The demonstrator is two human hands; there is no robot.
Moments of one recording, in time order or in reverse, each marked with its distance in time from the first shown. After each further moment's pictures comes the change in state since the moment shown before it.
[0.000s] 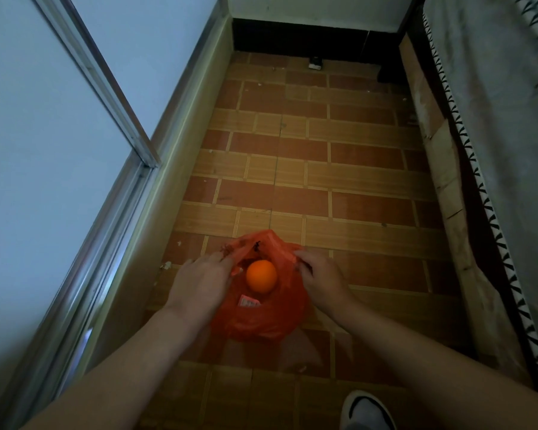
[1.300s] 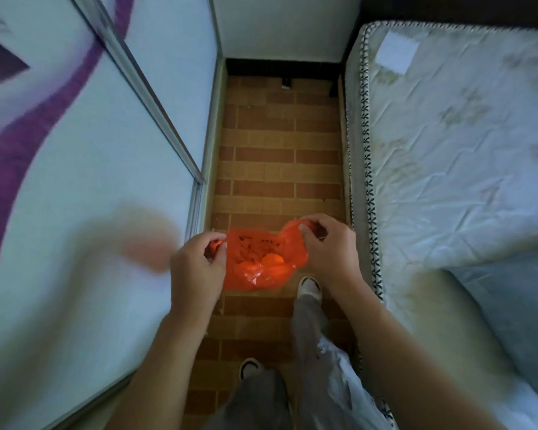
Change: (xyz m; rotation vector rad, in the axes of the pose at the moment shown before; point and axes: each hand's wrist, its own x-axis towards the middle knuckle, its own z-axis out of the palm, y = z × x) left_hand -0.186 0.174 -0.581 -0.594 0.253 -0.384; right_hand -0.230 -0.494 -0.398 0.146 0.286 0.314
